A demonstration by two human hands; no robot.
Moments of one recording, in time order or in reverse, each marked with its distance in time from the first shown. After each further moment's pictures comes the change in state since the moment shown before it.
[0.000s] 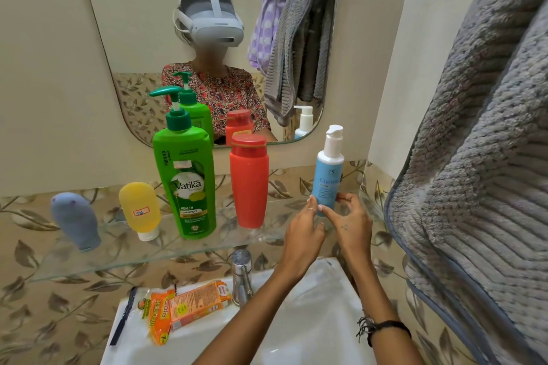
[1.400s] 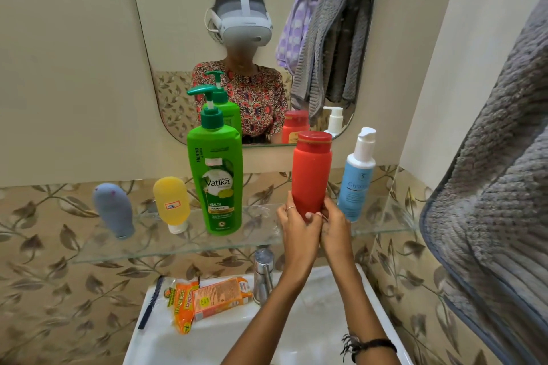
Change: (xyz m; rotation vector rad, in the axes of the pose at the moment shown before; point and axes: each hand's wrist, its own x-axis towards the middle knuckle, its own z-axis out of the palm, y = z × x) left_hand -0.008 -0.002 -0.034 -0.307 0.347 -0.252; right_hand -0.036 -0.057 0.038 0.132 -0.347 -0.071
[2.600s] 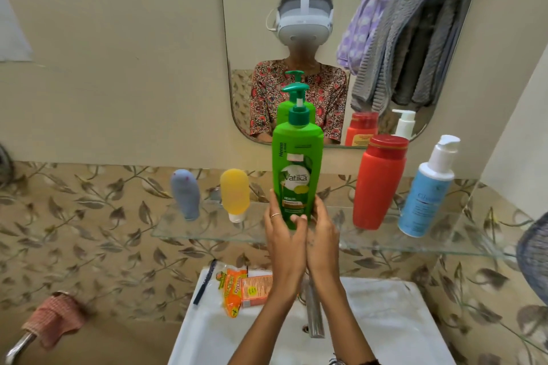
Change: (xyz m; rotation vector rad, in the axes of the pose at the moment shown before) left_hand -0.002 -0.027 -0.093 0.044 0.329 0.037; right_hand -0.031 -0.035 0.100 0.070 -0.069 -0.091
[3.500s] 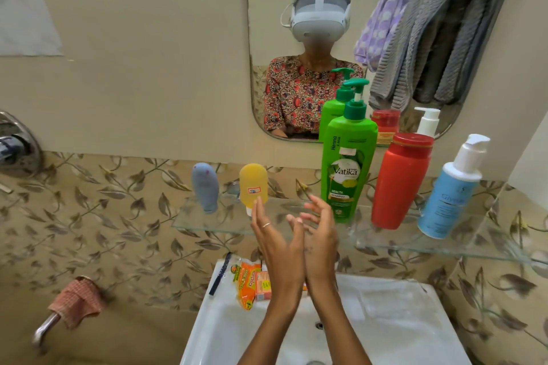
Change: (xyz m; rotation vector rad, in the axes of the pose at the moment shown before) left_hand -0.015 -0.006 -0.031 -0.049 0.182 0.042; right_hand -0.022 -0.009 0.028 0.169 0.051 -0.013
